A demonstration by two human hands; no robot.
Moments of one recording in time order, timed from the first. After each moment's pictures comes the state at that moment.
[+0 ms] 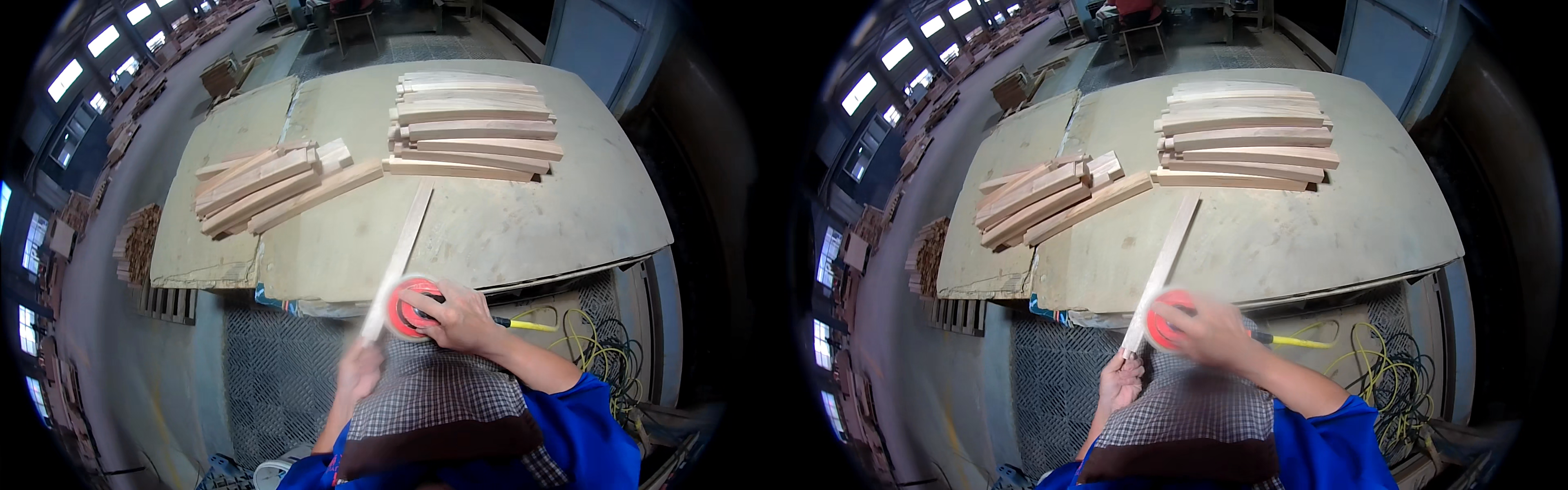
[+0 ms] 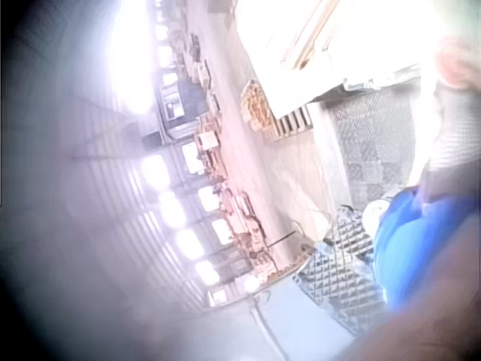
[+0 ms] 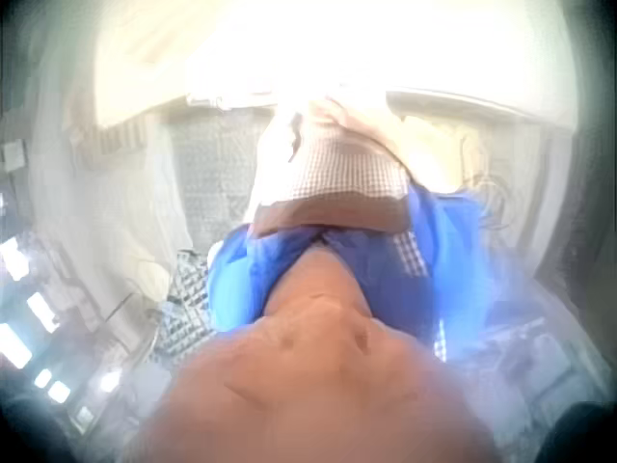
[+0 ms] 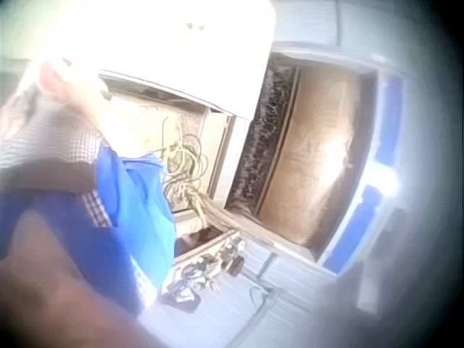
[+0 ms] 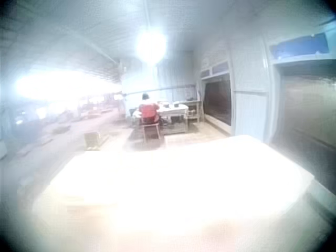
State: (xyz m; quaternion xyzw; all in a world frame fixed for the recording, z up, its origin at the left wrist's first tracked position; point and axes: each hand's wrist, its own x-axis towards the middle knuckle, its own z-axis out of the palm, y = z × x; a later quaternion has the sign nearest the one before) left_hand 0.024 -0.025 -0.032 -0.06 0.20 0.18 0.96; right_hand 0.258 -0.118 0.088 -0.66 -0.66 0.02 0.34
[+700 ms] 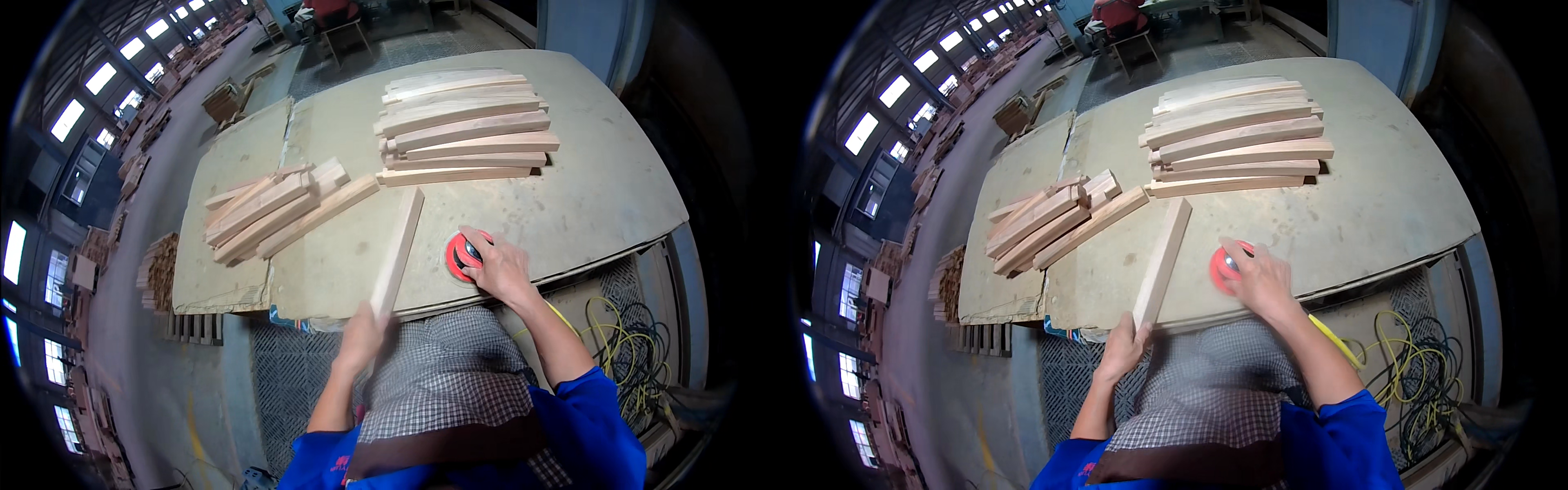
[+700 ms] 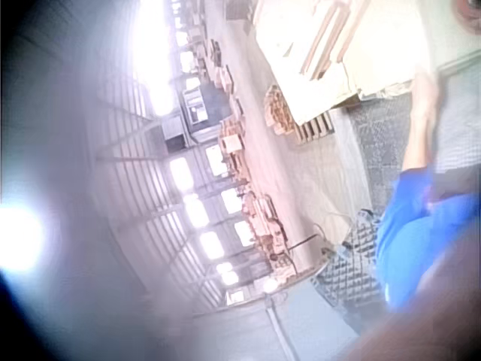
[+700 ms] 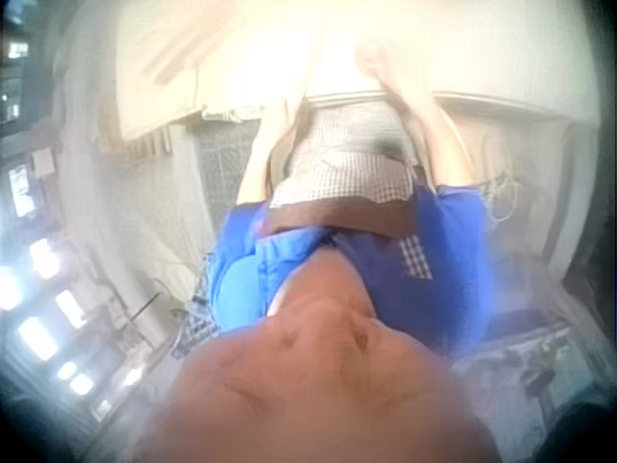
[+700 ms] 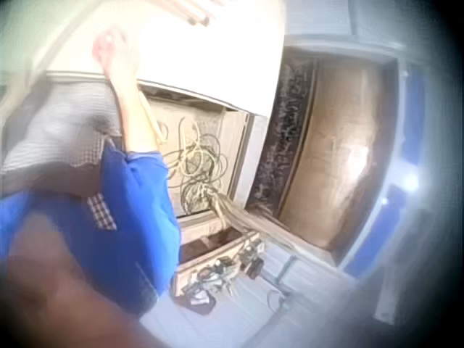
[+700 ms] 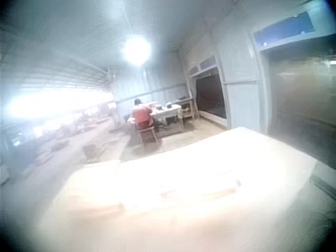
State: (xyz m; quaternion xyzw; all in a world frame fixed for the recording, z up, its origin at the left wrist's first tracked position) left_hand 0.102 0.026 0.037 0.85 0.41 0.06 0.33; right_hand 0.350 -0.113 0.062 -0.86 -0.44 0.04 0.23
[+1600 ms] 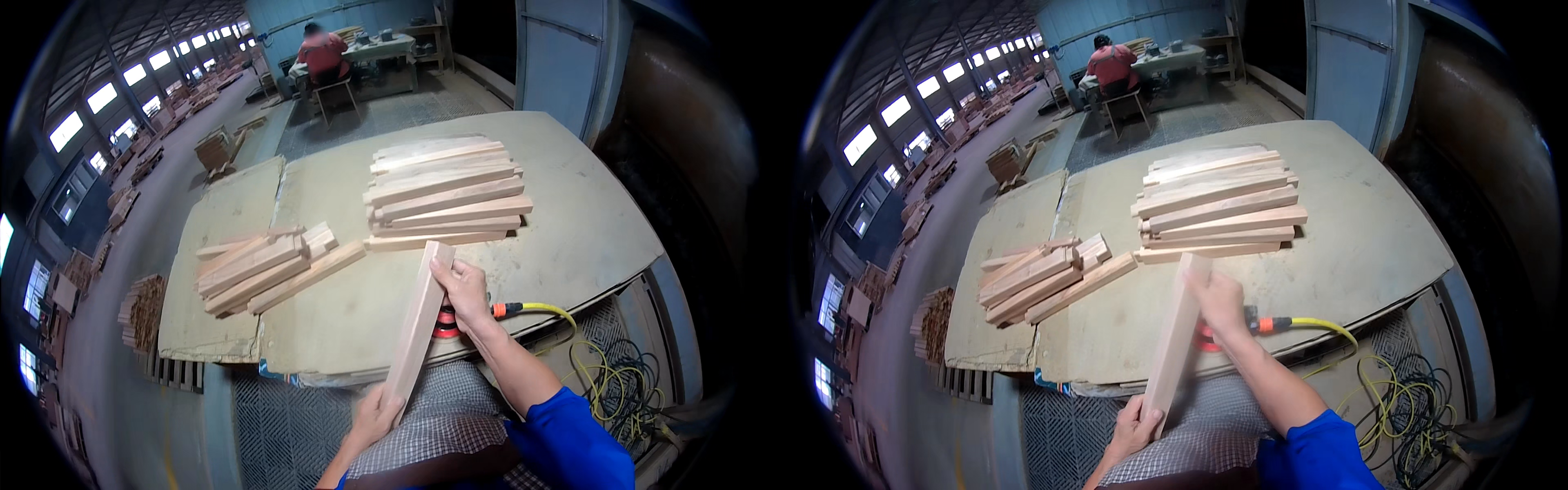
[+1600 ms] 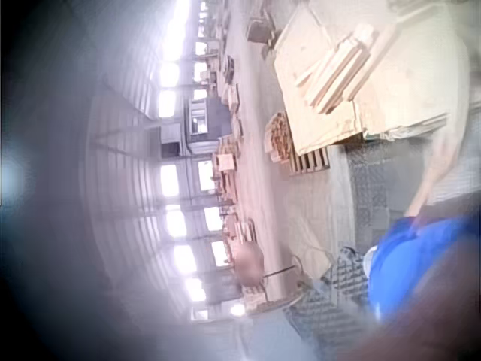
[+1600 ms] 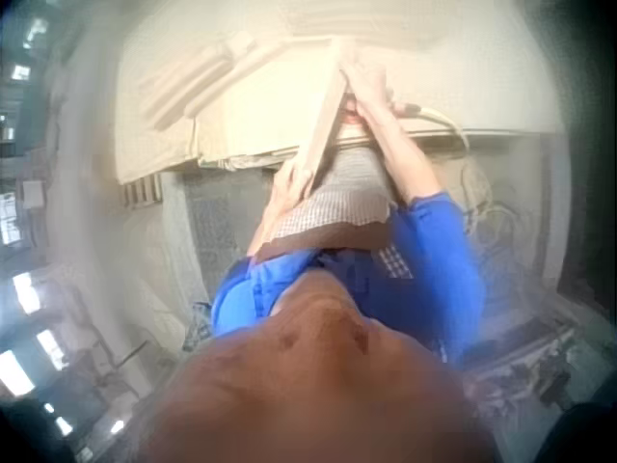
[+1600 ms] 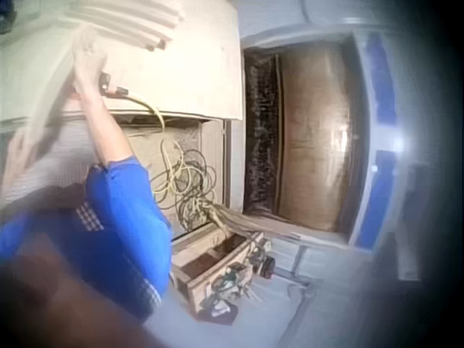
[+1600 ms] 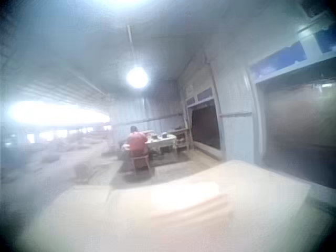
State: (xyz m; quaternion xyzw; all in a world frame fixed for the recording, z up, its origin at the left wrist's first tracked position) left_hand 0.078 -0.031 0.032 0.77 0.28 0.16 0.55; right_hand 0.358 -0.053 0.092 -0.56 -0.18 0.32 0.74
